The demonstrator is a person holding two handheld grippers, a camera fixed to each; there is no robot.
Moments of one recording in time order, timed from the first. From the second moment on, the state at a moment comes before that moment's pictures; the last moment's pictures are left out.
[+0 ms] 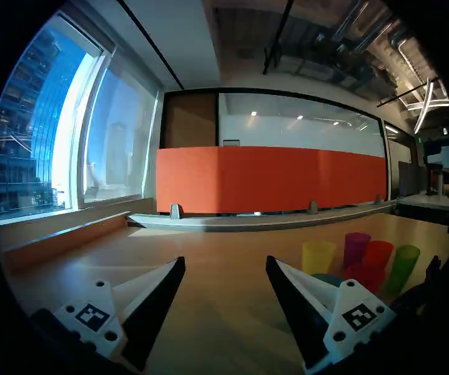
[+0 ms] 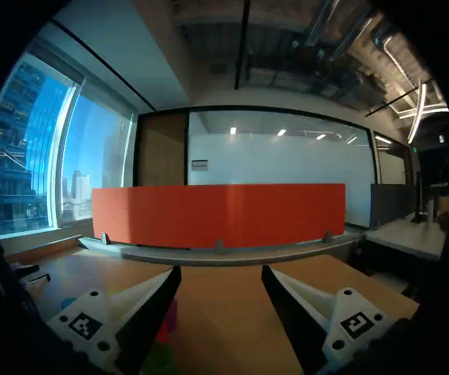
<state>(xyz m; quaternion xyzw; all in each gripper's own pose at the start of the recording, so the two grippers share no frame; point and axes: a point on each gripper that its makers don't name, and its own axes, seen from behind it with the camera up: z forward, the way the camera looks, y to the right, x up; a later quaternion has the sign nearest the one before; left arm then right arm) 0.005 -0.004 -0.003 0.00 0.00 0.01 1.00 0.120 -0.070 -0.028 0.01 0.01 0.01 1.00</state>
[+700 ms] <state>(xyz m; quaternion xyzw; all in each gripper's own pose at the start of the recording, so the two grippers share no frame) 0.004 -0.003 -0.003 0.00 0.00 0.01 1.00 0.113 -0.057 -0.034 0.00 0.03 -0.04 1.00</state>
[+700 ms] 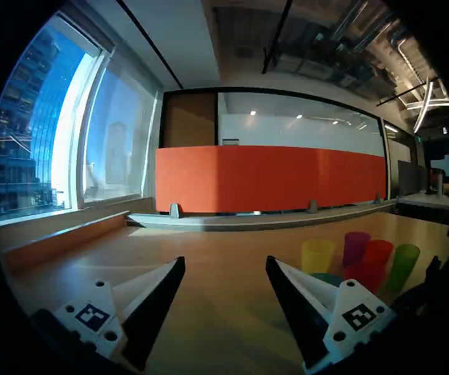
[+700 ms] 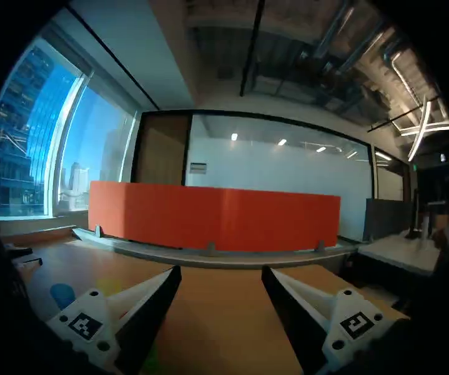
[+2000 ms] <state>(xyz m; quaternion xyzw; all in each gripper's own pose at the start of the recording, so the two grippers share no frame) 0.004 -0.004 -0.004 0.00 0.00 0.01 1.00 0.039 -0.011 -0.010 -0.01 0.05 -0.03 1.00</state>
